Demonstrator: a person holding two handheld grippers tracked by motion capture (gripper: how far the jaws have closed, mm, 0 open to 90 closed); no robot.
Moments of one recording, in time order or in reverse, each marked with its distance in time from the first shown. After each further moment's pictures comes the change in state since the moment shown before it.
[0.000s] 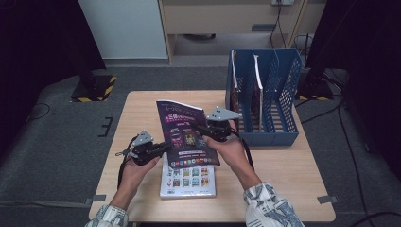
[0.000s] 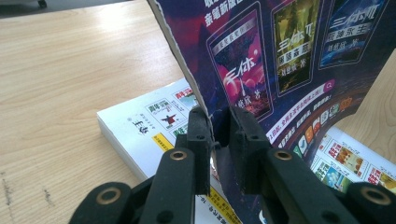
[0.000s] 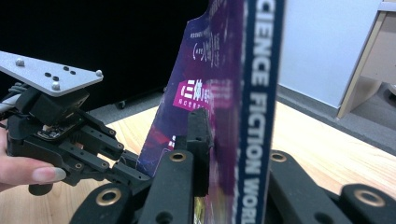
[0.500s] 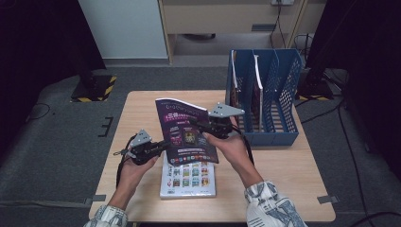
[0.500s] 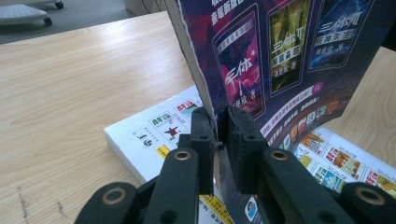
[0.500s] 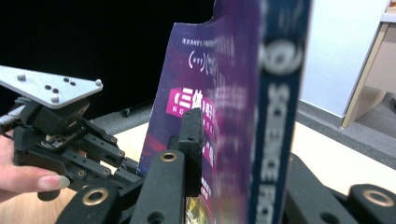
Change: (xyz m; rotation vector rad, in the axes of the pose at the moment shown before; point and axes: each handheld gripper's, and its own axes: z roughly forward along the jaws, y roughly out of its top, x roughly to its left) left arm -0.003 0.005 -0.007 -0.032 0.003 0.045; right arm -0.002 0.014 -0.005 -0.035 0.018 0.003
